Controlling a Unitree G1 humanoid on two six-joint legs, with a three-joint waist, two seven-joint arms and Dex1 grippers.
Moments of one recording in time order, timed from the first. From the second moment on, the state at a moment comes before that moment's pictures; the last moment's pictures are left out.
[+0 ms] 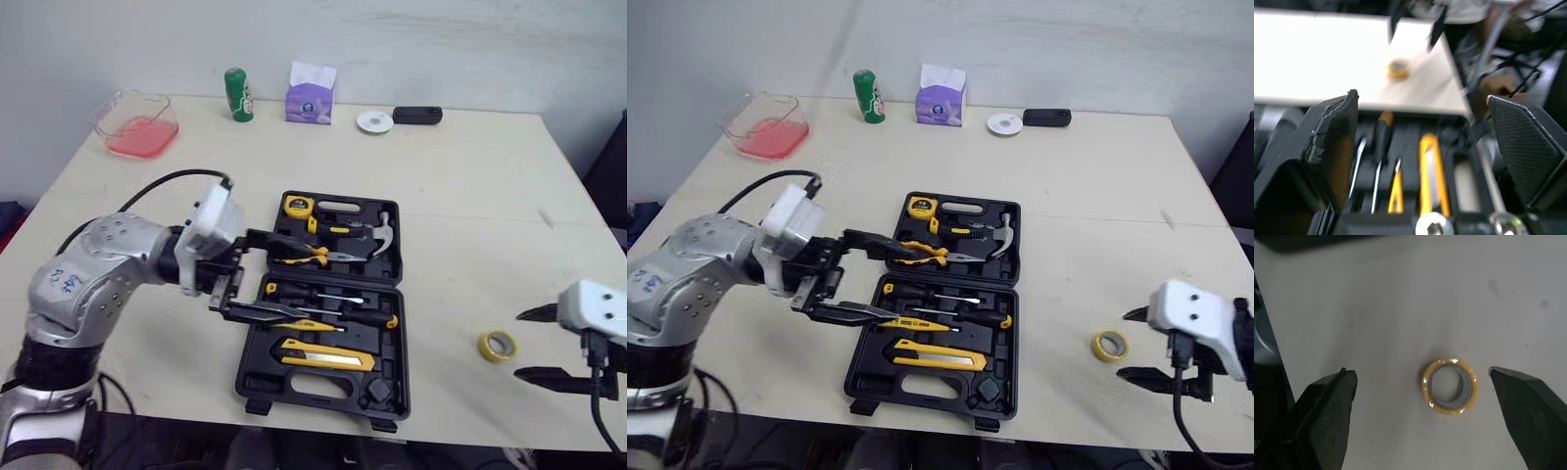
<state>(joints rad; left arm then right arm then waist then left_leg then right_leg) -0.61 0.74 -0.02 -0.42 -0.79 0.71 -1.17 0.39 -1.27 -0.54 -0.43 0.31 0.42 1.32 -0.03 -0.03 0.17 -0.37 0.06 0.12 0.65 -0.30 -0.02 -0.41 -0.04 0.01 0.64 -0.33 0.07</state>
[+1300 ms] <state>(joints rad) -0.66 0.65 -0.11 -0.39 -0.74 0.64 -1.19 0.21 -1.21 -0.16 -0.32 0.12 0.36 1.15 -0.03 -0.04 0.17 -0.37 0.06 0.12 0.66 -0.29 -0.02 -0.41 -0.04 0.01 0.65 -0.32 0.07</state>
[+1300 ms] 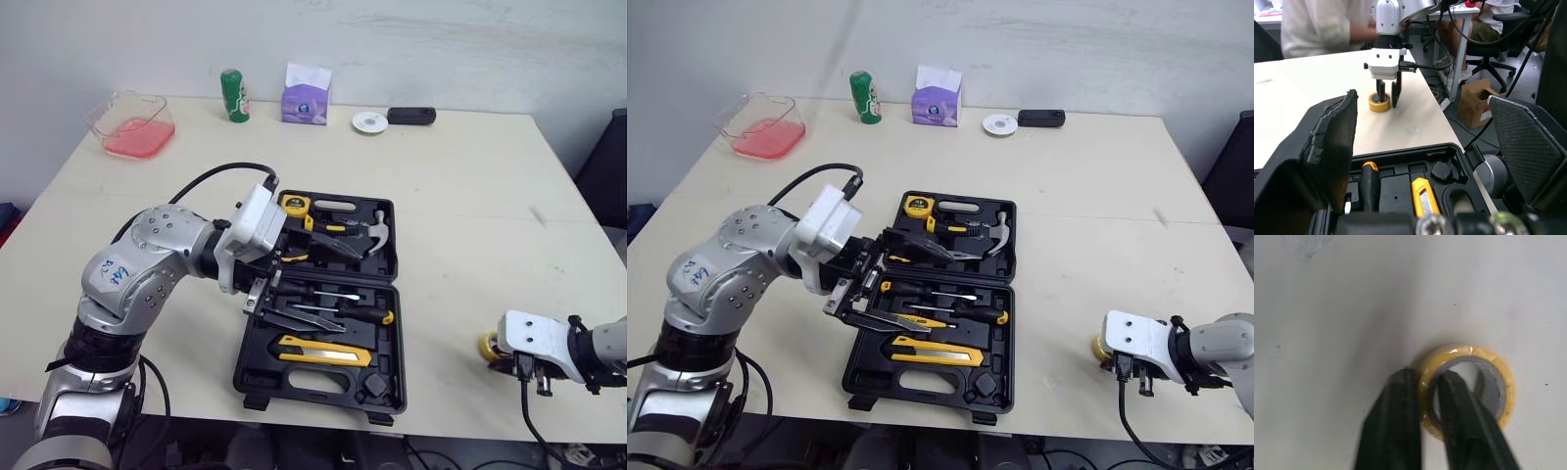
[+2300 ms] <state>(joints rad) -0.41 0.79 -0.20 -0.46 -0.56 0.49 -1.29 -0.14 -1.04 0.29 -0.68 0.27 0.50 1.16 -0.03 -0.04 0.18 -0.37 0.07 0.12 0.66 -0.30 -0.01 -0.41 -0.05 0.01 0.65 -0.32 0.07</state>
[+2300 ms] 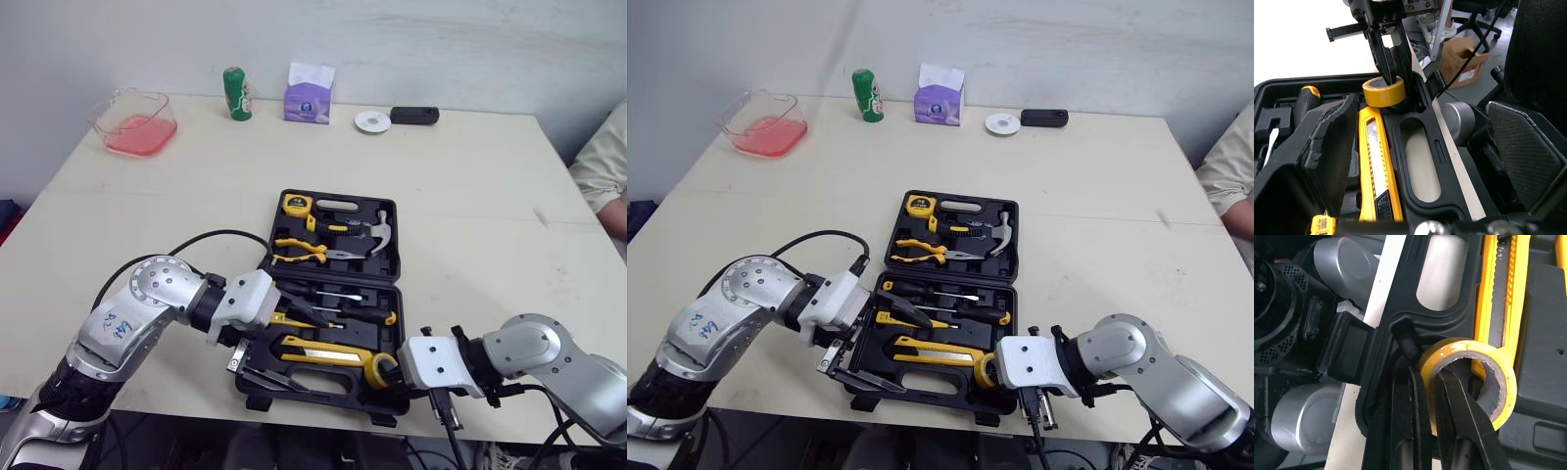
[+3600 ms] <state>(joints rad) -0.47 0.74 -0.24 -0.42 -0.53 0.47 -1.31 0.04 -0.86 0.13 -0.58 0.42 0.31 1.18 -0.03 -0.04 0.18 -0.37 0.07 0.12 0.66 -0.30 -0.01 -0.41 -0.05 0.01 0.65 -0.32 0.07</state>
